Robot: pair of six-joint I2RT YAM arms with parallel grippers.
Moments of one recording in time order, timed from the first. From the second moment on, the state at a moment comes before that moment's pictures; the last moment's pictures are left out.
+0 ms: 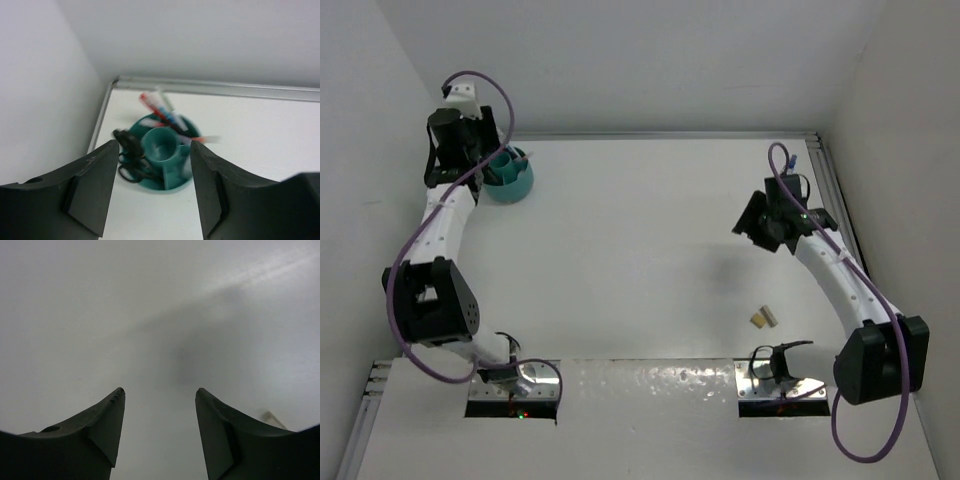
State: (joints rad) left arm 0.19 1.55 1.33 -0.01 -0.04 0.07; right arm 0.18 1.25 1.00 -0.64 0.05 0.64
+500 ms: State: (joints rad) left arm -0.14 1.17 0.87 0.08 0.16 0.14; right arm -0.03 1.00 0.54 -0.84 0.13 0.84
